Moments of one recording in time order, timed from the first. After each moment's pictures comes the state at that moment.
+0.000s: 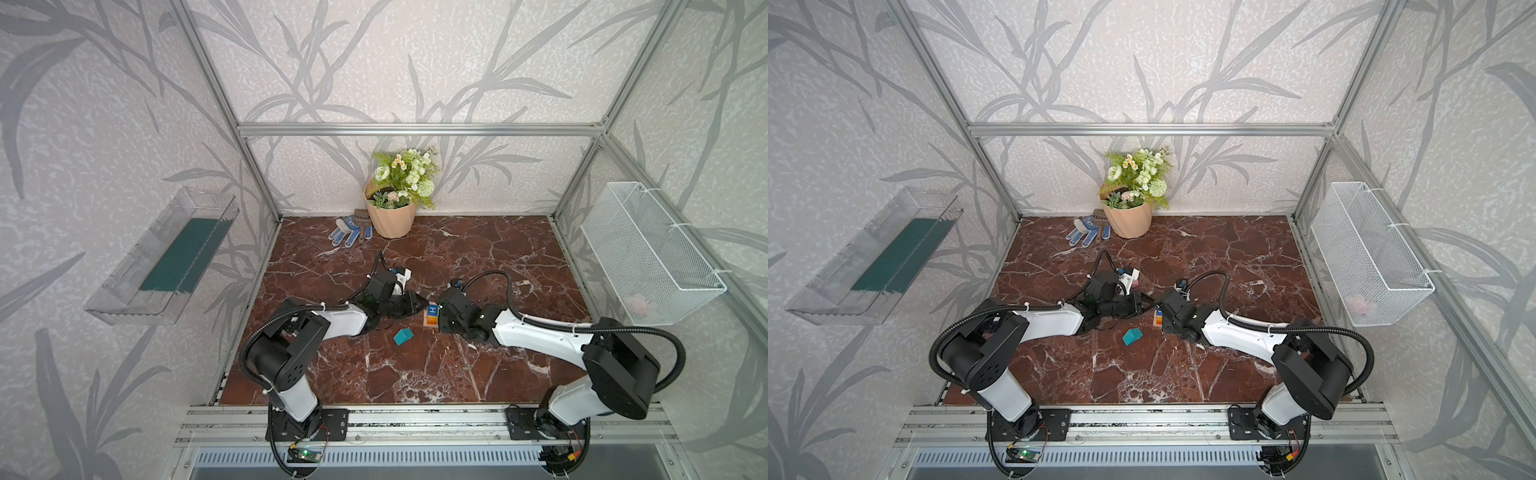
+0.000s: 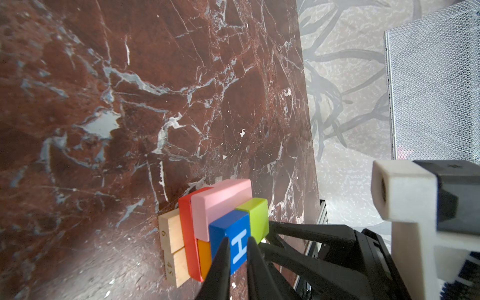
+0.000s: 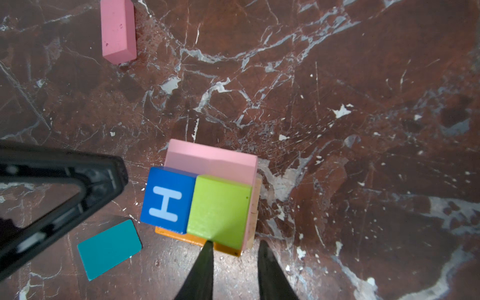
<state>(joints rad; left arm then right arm) -0.59 1.69 0.73 0.39 0.51 -0.87 0.85 1.52 0.84 -0.35 0.26 0.79</state>
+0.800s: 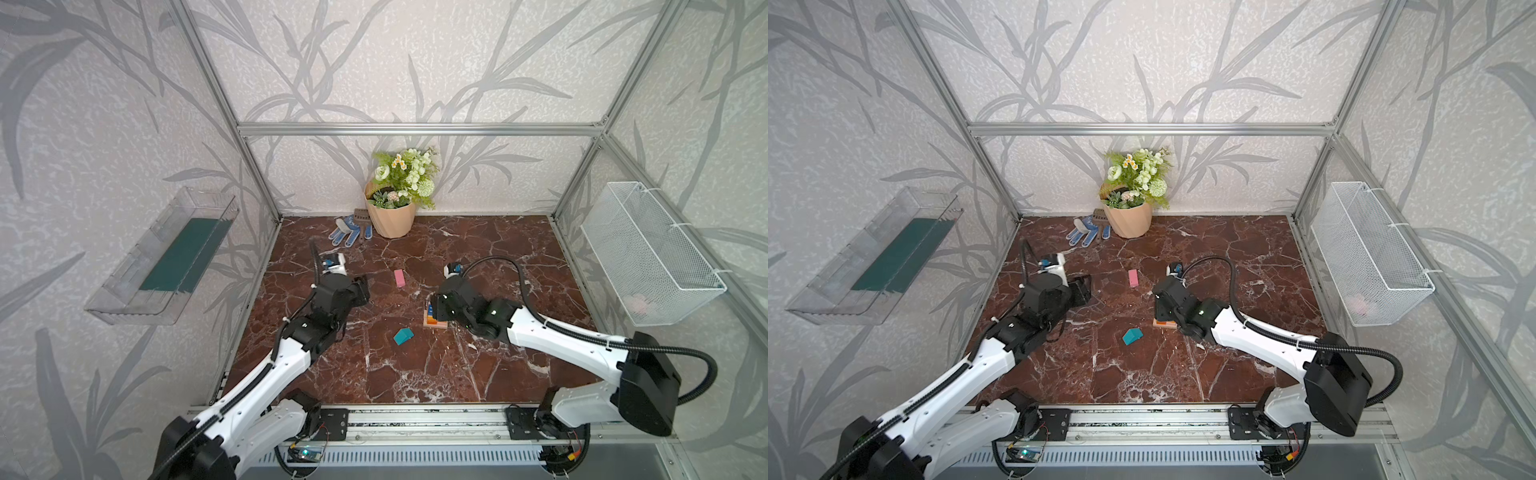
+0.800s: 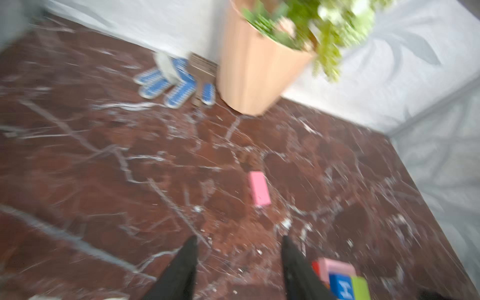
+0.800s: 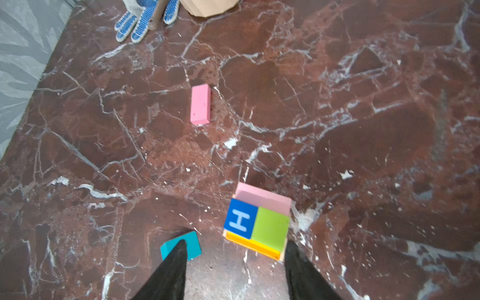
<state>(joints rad) -0.44 0.90 0.59 -0.17 -0.33 -0.54 0.88 1.43 1.00 -0.38 0.31 0.68</state>
